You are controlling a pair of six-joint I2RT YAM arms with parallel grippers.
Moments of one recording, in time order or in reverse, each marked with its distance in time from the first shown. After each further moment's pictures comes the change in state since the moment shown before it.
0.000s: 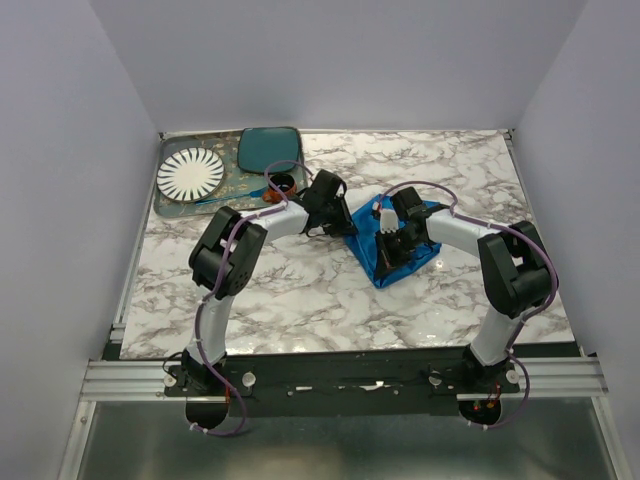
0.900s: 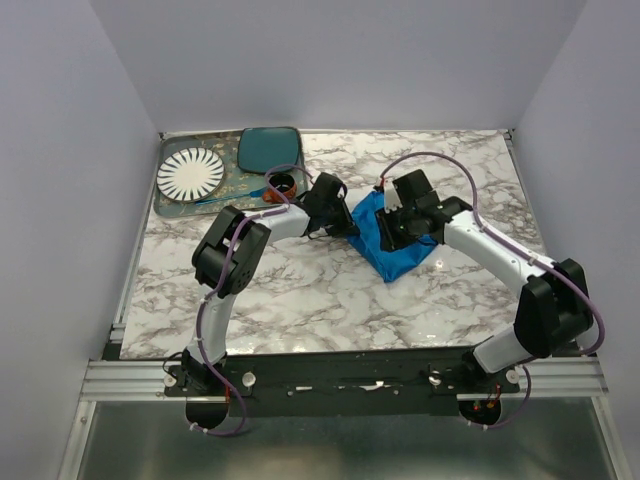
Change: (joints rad) left arm -0.004 0.029 -0.023 0.091 0.003 -0.060; right arm 0.081 -0.270 0.093 -0.085 0.323 -0.036
